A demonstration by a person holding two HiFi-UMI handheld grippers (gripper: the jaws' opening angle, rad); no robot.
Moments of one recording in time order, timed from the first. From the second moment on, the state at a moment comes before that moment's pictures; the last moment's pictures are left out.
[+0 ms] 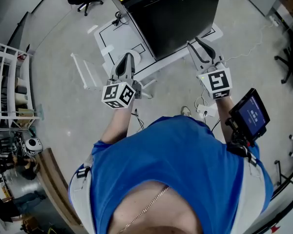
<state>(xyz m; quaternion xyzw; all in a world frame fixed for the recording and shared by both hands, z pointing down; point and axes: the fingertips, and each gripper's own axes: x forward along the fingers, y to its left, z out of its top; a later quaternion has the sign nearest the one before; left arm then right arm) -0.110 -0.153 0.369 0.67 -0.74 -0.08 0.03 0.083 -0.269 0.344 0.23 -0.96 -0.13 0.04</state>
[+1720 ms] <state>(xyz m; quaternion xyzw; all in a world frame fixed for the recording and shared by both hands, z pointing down) -0.062 -0.182 0.363 0.70 -0.71 -0.08 0.03 0.141 -0.267 0.346 0.26 -0.96 -0.10 0.02</state>
